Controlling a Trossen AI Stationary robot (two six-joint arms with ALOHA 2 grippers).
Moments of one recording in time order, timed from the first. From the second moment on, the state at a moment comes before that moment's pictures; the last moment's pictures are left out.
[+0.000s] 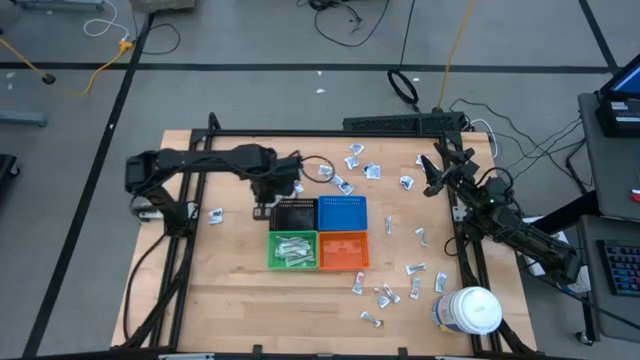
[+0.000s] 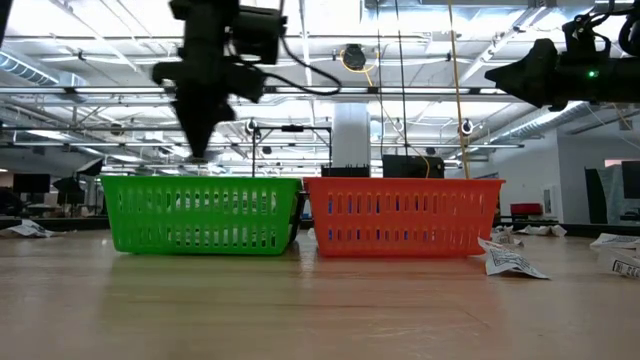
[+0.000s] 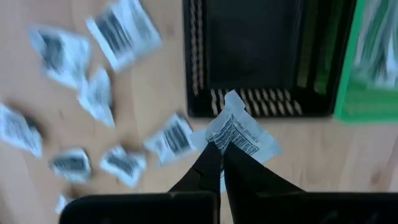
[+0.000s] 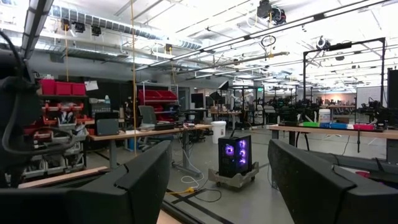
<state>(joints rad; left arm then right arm) 0.23 1.66 1.33 -1.23 0.01 0.22 -0.59 0.02 0.01 0.34 0.16 -0.04</state>
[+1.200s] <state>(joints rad) 0.11 1.96 1.50 -1.06 -0.01 0.02 -0.59 0.02 0.01 0.34 0.16 -0.04</state>
